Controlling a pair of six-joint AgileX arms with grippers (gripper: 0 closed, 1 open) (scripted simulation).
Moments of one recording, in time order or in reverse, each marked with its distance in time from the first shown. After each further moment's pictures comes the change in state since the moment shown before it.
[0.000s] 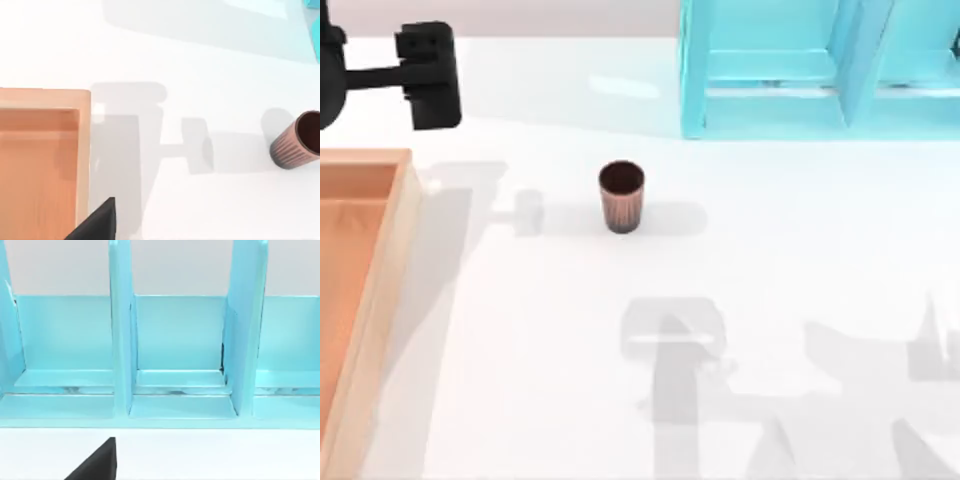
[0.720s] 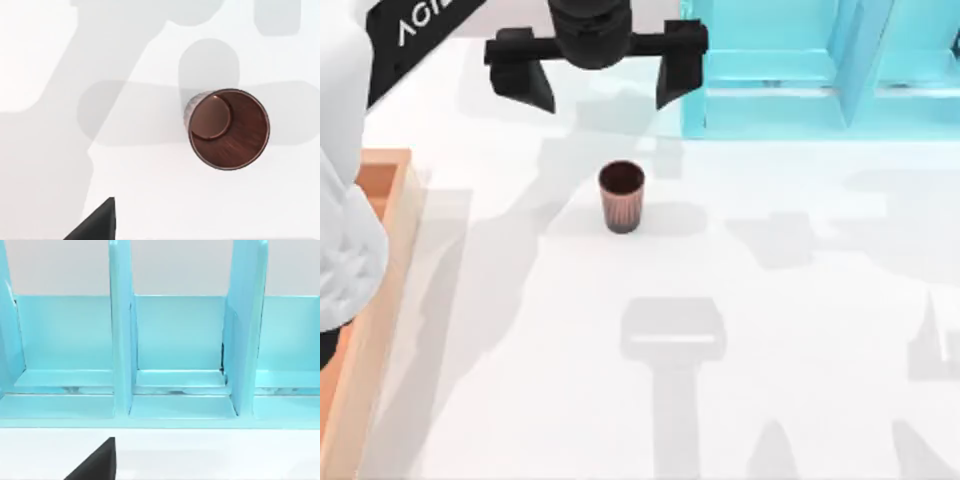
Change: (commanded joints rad) left arm -0.257 1.056 1.119 -0.610 -0.037 -0.257; right arm 0.000 0.000 0.000 0.000 0.000 0.000
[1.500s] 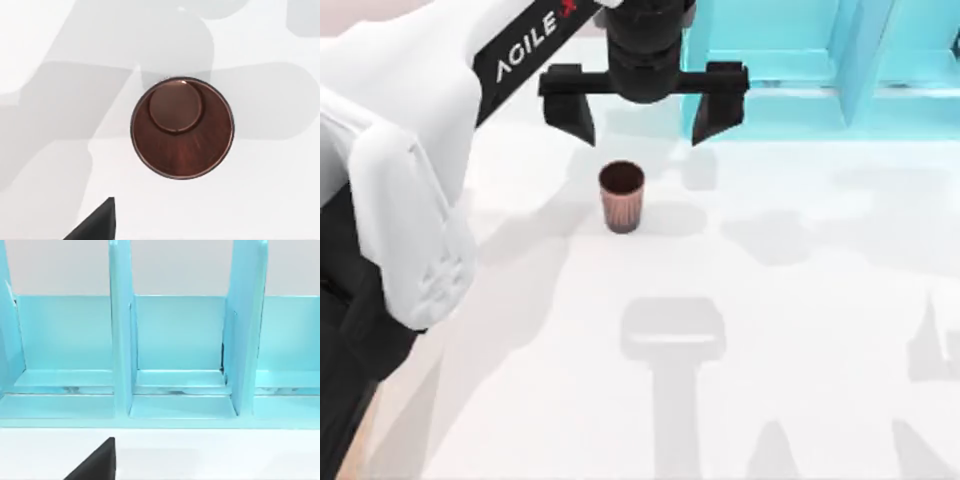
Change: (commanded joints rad) left arm -0.055 0.217 0.230 -0.107 -0.002 -0.056; right arm 0.000 0.000 0.000 0.000 0.000 0.000
